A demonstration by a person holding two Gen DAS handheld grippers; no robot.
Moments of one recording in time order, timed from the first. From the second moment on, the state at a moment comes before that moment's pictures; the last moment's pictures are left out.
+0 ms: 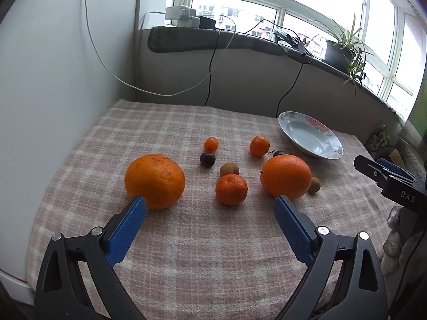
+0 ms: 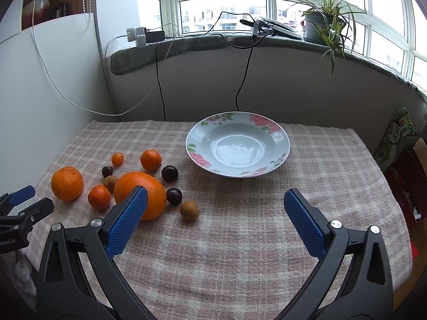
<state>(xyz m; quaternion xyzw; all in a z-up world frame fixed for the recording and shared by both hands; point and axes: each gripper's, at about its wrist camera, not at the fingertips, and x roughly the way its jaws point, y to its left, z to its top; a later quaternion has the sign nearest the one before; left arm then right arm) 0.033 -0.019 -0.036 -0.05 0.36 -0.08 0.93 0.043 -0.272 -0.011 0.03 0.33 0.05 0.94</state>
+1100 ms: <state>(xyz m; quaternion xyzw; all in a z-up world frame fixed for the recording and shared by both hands) 0.078 -0.095 -0.071 -0.08 0.41 -0.25 0.87 0.161 -0.244 -0.069 0.15 0.49 0.32 0.80</state>
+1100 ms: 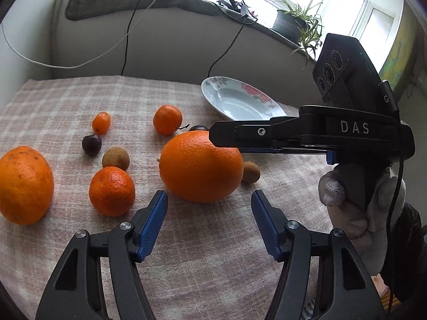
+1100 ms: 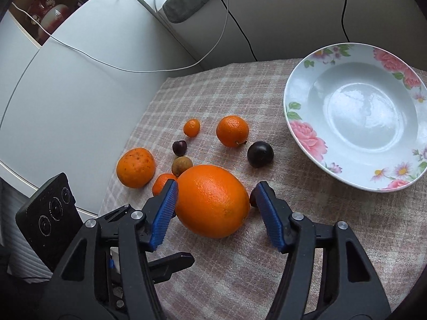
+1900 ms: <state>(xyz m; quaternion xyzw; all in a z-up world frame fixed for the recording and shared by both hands) 0.089 -0.095 -0.084 -0.08 0.43 -0.25 0.86 0.170 -0.233 -0.075 0.13 0.51 0.36 0.77</state>
